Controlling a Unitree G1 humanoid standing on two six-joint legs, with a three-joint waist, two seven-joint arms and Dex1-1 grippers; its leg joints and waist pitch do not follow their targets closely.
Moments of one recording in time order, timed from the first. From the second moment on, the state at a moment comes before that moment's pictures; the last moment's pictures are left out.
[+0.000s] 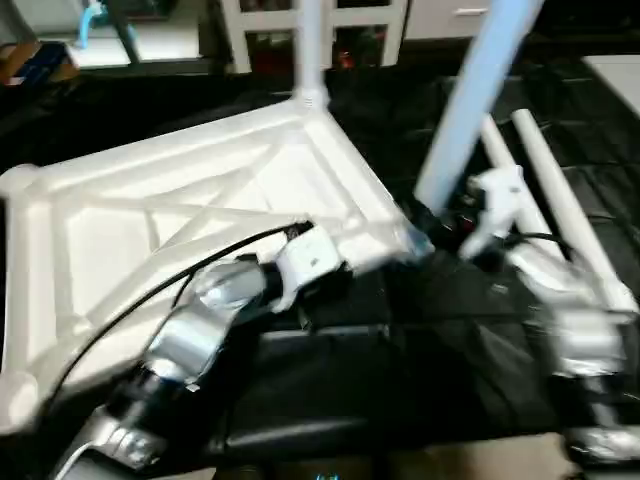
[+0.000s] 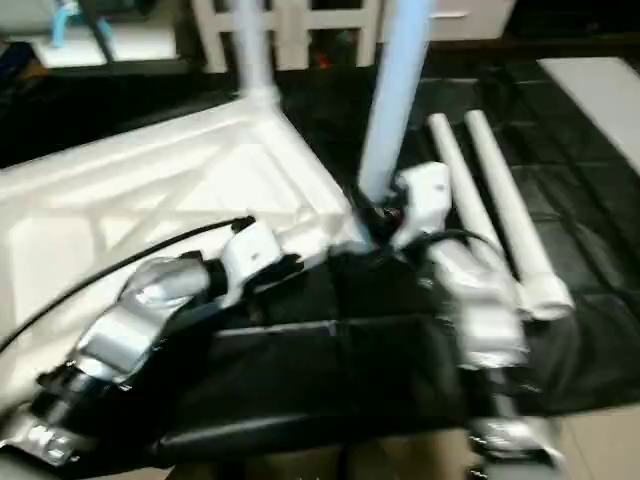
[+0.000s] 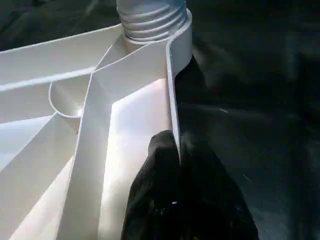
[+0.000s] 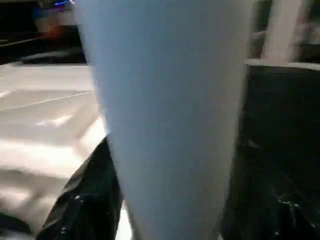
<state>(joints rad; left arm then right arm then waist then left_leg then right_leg) -0.44 0.33 -0.34 0.09 0.07 0.22 -0.86 -0.41 -0.39 -0.02 0.13 0.39 0.25 0.67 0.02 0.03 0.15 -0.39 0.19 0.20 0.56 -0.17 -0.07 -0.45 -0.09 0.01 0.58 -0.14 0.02</state>
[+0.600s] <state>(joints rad) -0.36 0.45 -0.31 0.01 -0.05 0.19 -1.00 -0.31 -0.60 -0.04 -0.02 0.56 0.44 0.97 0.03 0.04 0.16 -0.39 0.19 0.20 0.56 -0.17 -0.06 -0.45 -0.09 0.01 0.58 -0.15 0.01</state>
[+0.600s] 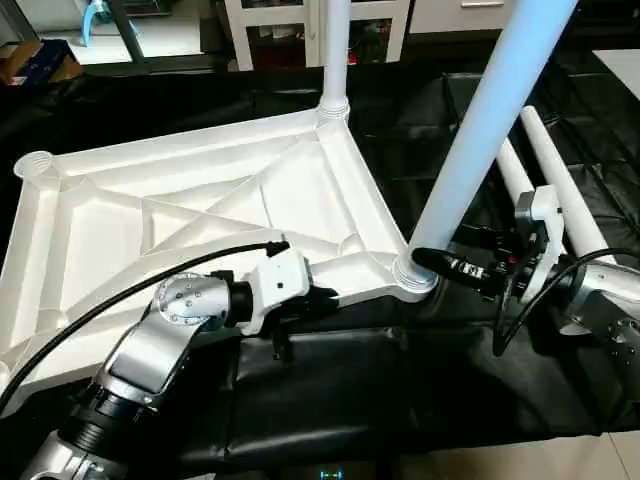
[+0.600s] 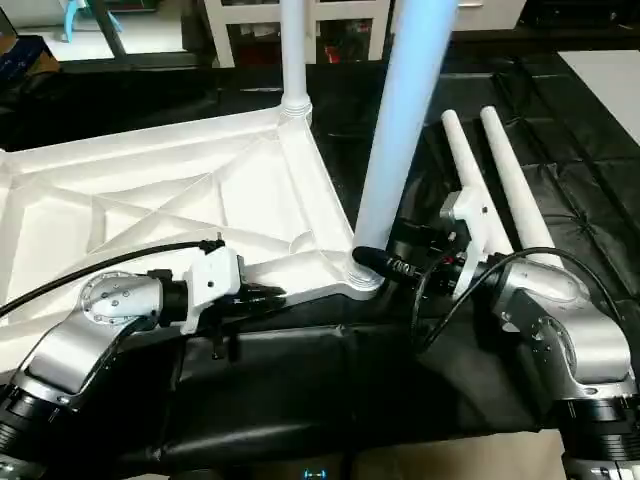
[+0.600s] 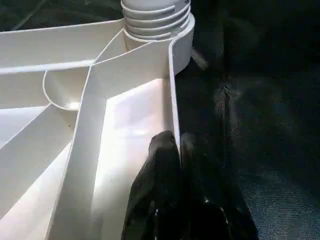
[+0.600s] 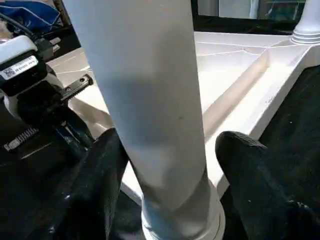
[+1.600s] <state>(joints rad) -0.53 0.14 -0.33 0.17 0.13 0.42 -0.62 -0.51 -0.10 -0.04 0.25 0.22 0.22 0.09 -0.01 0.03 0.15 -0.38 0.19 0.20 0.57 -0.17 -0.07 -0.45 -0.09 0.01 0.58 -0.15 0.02</state>
